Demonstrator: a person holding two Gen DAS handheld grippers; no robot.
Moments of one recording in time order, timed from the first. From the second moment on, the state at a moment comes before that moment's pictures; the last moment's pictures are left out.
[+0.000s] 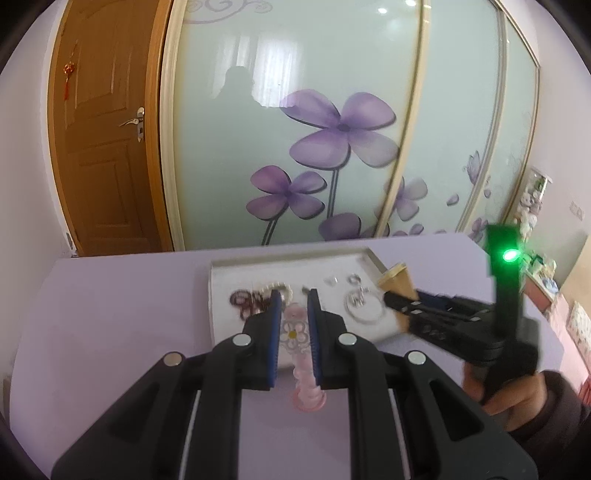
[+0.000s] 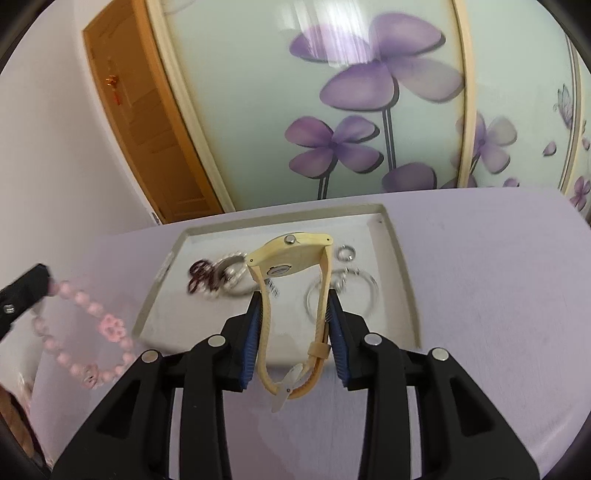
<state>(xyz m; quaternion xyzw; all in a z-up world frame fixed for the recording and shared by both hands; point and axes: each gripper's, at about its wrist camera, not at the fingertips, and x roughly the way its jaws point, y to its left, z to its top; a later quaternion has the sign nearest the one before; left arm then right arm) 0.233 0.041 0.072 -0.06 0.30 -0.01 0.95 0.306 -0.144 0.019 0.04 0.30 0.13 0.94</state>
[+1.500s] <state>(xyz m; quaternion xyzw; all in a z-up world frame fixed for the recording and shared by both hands) 0.232 0.088 0.033 -0.11 0.26 0.08 0.96 0.260 -0.156 0.025 0.02 0.22 0.14 0.96</state>
